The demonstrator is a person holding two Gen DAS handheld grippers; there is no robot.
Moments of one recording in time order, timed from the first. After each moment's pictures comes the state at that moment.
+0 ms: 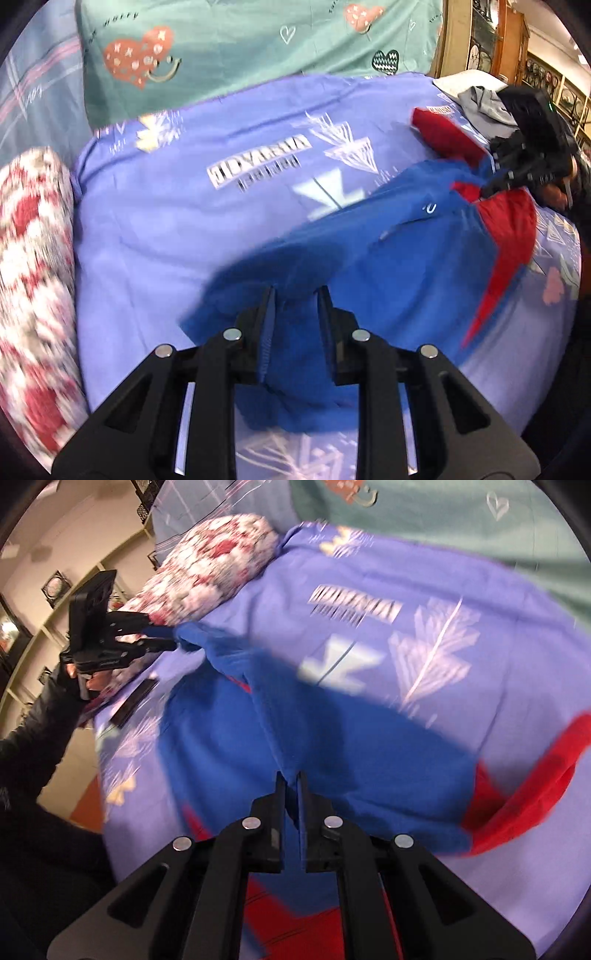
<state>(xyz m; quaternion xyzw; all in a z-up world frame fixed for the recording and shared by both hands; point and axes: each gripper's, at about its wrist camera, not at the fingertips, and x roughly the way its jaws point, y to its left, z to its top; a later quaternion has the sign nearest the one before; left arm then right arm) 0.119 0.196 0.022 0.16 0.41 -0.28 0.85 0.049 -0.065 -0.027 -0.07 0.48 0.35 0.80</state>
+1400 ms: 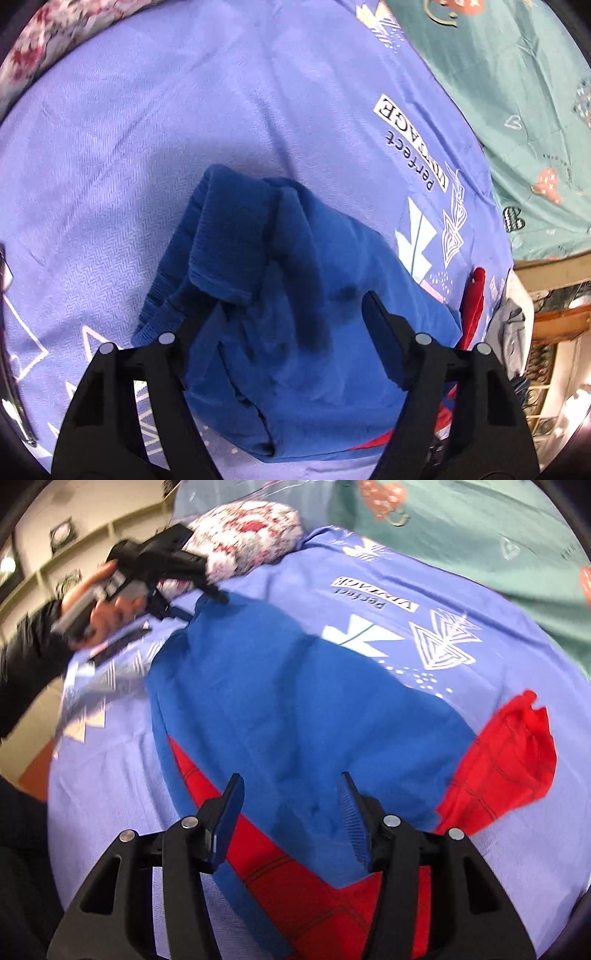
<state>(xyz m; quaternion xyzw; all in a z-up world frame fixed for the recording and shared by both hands) 0.164 0.260 -0.063 -0.31 0.56 -0.05 0.77 -0.012 -0.040 -0.071 -0.20 0.40 0.30 0.84</state>
